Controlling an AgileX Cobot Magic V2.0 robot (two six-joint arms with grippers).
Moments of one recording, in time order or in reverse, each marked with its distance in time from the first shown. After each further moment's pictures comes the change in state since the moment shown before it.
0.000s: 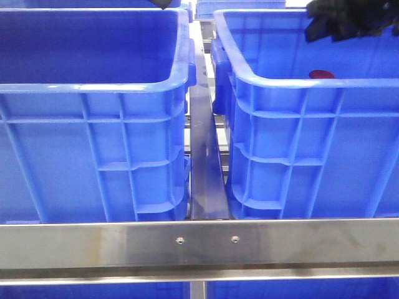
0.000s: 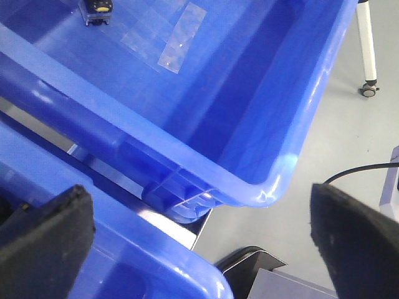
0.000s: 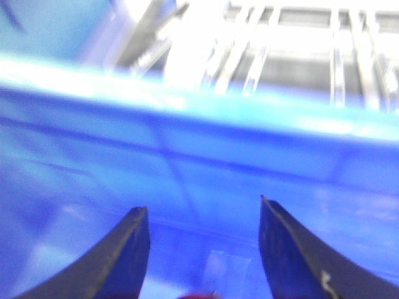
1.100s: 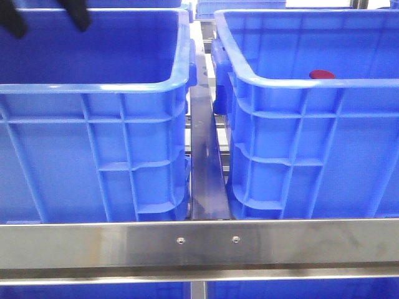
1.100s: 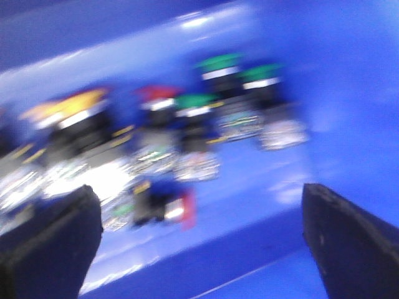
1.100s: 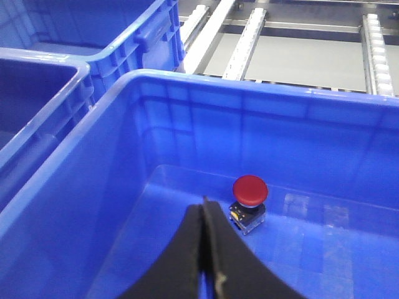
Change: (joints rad) left arm 0.212 0.009 0.000 0.582 0.038 -0.714; right arm 0.000 -0.808 0.602 0.000 0.007 -0.002
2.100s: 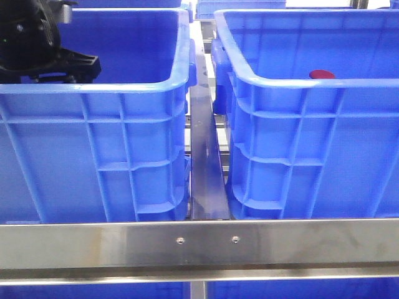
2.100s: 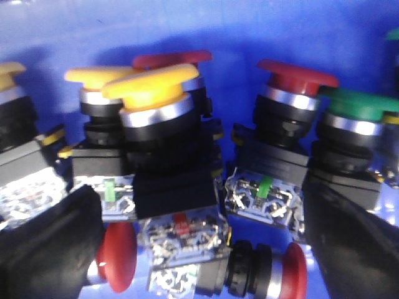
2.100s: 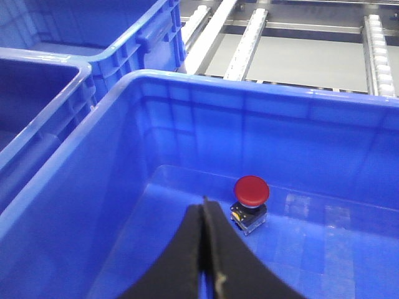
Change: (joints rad) left arm 0.005 0.298 0.000 0.217 -0.113 -0.219; right arm 0.000 0.000 0.000 0.000 0.002 0.000
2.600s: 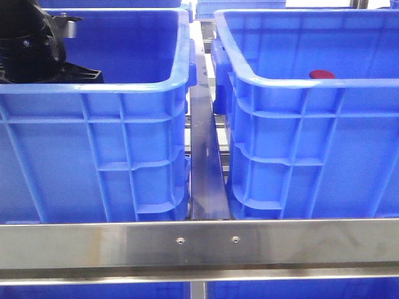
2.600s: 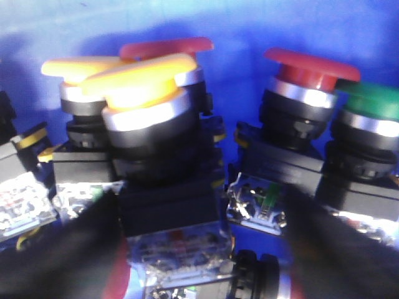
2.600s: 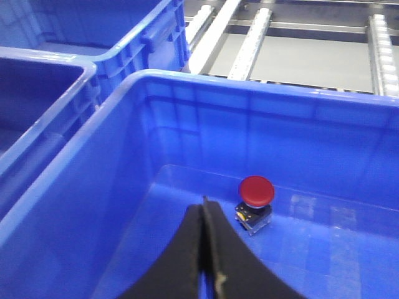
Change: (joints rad) left arm 0.000 0.032 0.000 0.002 -0.005 0.000; right arm 0.000 0.000 0.000 -0.002 0.019 0.000
